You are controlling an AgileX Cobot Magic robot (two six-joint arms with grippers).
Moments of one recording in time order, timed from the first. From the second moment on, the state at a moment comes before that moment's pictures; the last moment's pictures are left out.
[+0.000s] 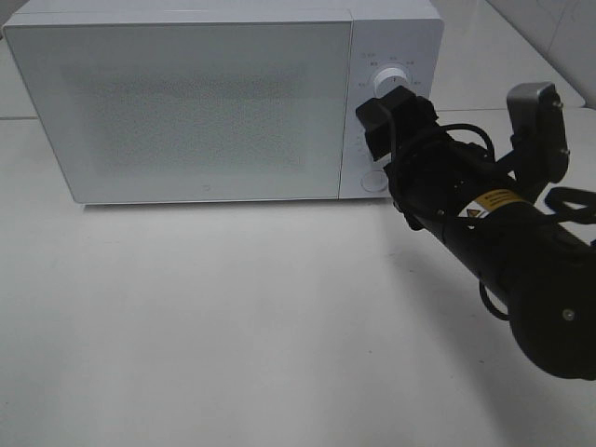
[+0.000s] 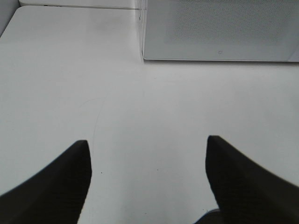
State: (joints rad) left arm 0.01 0.00 -0.52 -0.10 1.08 0.05; right arm 0.76 1.66 -0.44 0.52 -1.12 0.82
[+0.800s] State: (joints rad) left arm 0.01 0.00 -0.52 -0.10 1.08 0.05; right arm 0.47 1.42 -0.79 0.28 0.41 -0.19
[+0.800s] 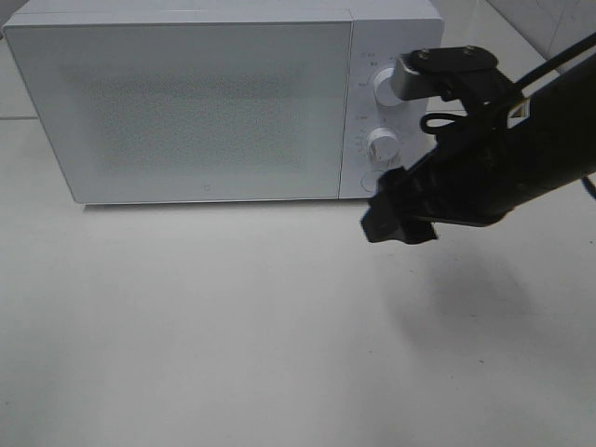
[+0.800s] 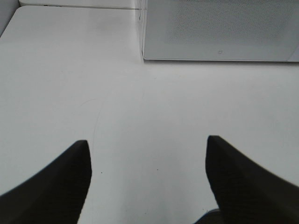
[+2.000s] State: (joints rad) left arm 0.01 0.00 -0.52 -0.10 1.08 0.05; right arm 0.11 0.22 -0.51 -0.16 1.00 0.11
